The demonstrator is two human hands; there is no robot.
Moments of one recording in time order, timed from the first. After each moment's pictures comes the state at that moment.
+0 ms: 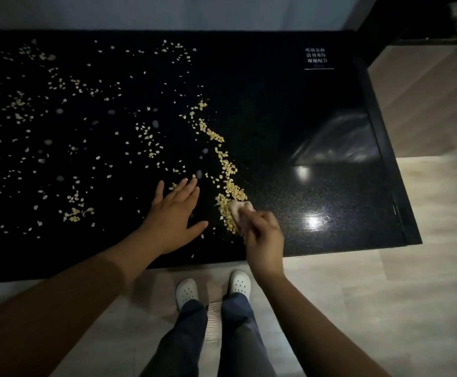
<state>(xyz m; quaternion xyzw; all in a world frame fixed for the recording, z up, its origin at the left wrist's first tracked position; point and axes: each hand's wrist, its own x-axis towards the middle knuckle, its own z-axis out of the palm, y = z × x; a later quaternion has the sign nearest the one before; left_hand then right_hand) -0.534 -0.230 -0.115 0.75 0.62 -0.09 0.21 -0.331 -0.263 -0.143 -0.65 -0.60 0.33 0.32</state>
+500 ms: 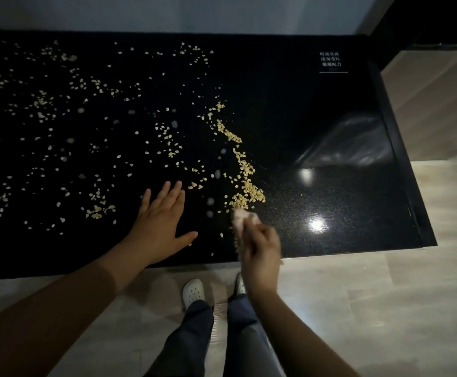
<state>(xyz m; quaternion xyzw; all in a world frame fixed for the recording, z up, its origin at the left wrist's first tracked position) -0.587 -0.258 -0.110 0.73 0.65 -0.11 0.20 -0.375 -0.297 -0.164 -0.68 -0.59 0.28 0.34</state>
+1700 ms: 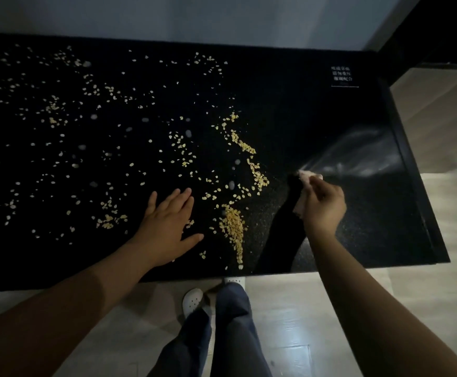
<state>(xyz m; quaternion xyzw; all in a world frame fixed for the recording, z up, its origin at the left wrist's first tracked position) -0.612 -0.243 -0.123 0.75 0.63 -0.10 0.20 -0.320 -0.166 -0.135 -0.77 -0.47 0.24 0.36</state>
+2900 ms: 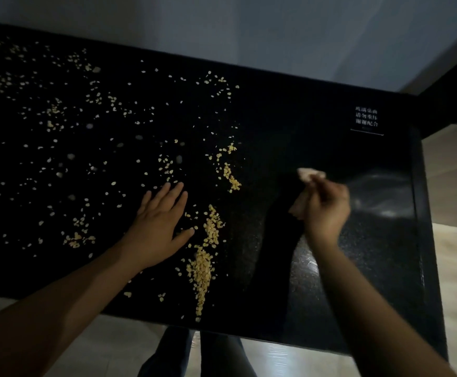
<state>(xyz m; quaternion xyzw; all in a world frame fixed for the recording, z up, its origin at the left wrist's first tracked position) -0.577 -0.173 -0.115 0.67 0.70 -0.06 0.22 -0.298 -0.046 -0.125 -0.69 -0.57 0.24 0.37</state>
